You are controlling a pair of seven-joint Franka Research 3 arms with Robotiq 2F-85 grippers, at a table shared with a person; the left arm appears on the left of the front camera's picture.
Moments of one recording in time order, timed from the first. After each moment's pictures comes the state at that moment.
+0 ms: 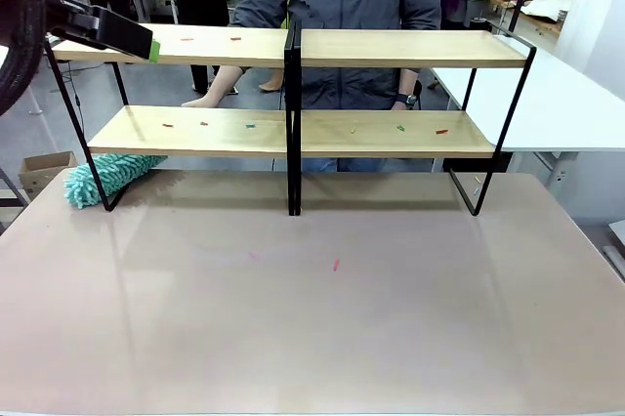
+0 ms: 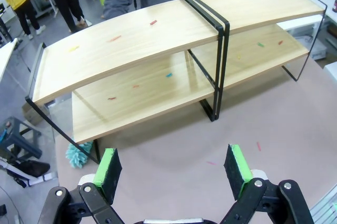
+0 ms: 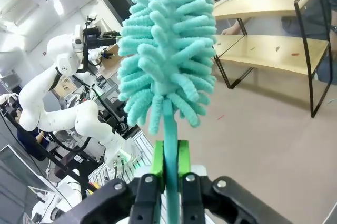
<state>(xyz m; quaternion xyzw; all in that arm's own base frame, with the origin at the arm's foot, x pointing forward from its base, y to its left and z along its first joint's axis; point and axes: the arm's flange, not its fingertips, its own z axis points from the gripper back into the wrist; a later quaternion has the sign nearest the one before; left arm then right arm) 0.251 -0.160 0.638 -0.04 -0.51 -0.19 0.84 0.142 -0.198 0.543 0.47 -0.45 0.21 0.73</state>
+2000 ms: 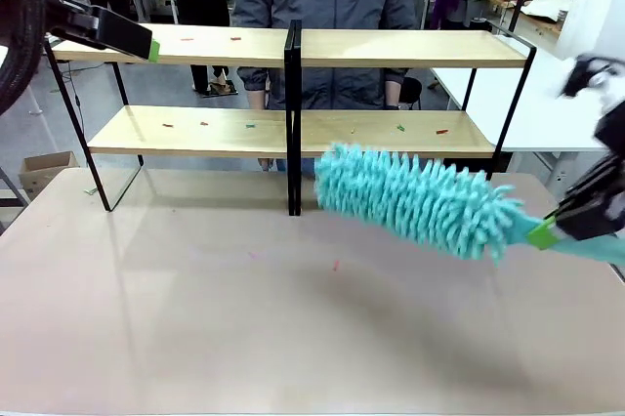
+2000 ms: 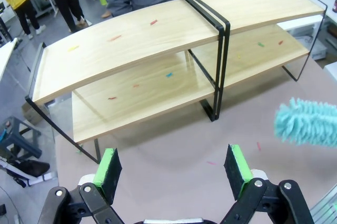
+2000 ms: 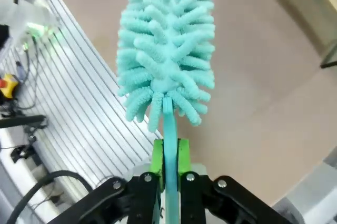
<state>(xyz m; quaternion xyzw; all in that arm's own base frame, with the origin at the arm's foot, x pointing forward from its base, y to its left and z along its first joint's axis) 0.252 -0.160 0.638 -0.04 -0.51 -0.19 0.84 0.210 0.098 0.546 0.12 -0.16 0.41 0.89</state>
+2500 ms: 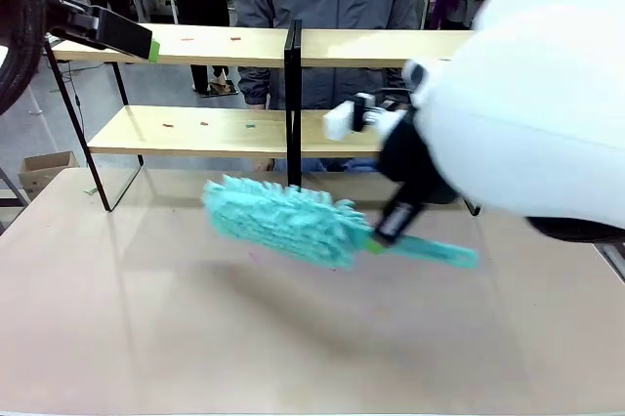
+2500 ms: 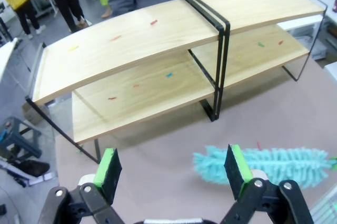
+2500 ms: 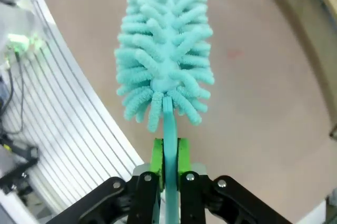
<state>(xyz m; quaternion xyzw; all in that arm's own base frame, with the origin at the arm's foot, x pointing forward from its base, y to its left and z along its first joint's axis) 0.252 -0.160 0.638 -0.04 -0.51 -0.19 0.84 0.245 0.286 0.506 0.08 -0.17 0.46 0.87</state>
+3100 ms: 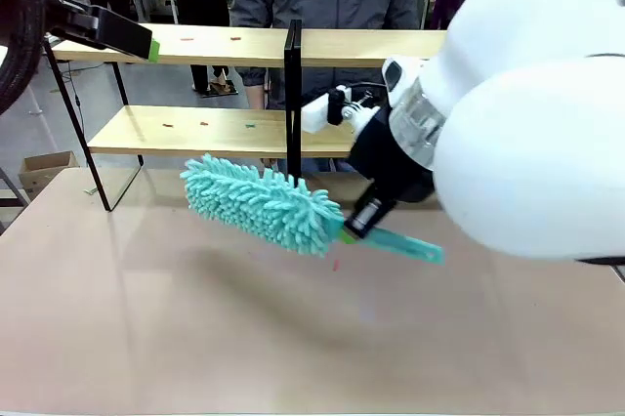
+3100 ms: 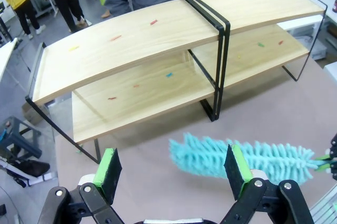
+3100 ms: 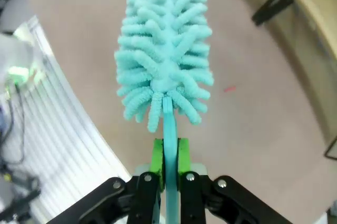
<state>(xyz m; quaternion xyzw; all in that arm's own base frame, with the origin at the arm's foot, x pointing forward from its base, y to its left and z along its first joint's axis) 0.252 -0.160 0.638 -0.04 -0.51 -0.19 0.84 0.251 0.310 0.507 0.09 -0.24 0.43 0.87</state>
